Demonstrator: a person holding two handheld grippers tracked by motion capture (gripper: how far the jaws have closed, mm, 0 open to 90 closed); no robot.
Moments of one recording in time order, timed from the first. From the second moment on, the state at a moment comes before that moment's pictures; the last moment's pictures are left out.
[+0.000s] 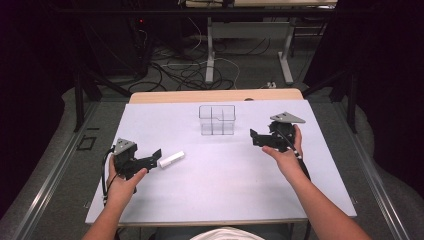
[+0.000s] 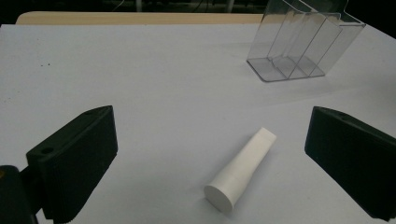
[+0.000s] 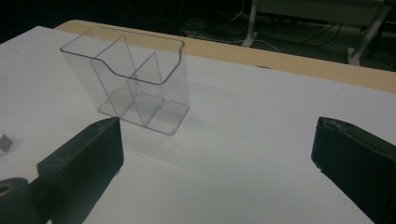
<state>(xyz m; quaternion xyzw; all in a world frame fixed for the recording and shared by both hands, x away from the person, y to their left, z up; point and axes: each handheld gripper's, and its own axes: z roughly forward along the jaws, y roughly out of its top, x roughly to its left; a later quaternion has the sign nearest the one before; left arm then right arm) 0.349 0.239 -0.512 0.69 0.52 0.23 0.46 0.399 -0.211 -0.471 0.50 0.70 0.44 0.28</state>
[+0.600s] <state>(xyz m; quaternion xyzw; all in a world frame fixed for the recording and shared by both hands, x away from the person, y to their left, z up) 0.348 0.237 -0.514 0.69 0.51 0.23 0.46 0.445 -0.147 -0.439 0.48 0.74 0.41 0.25</state>
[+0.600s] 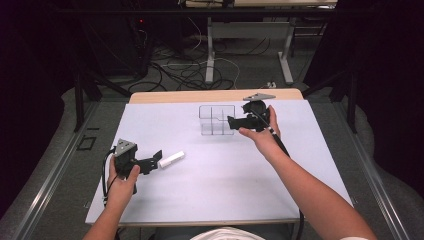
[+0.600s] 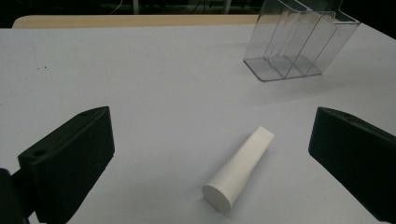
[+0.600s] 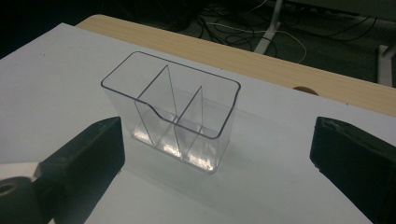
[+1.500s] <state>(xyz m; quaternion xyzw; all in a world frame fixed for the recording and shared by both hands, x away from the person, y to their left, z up) 0.349 0.245 -0.516 0.68 0.52 0.22 0.46 0.507 -0.116 -0.440 0.56 0.72 0.35 0.21</state>
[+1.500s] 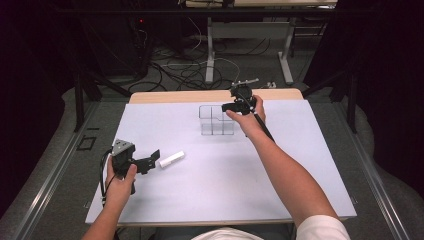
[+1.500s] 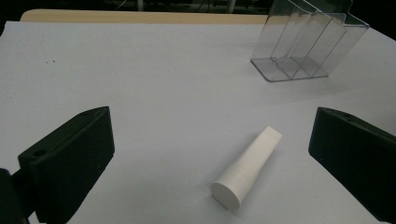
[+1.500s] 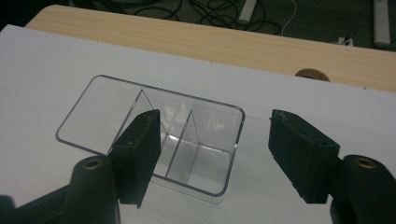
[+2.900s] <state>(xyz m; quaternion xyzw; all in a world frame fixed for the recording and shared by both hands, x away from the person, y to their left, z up) 0.350 0.247 -0.518 0.69 0.53 0.21 0.45 0.536 -0.118 -0.484 0.66 0.68 0.28 0.14</state>
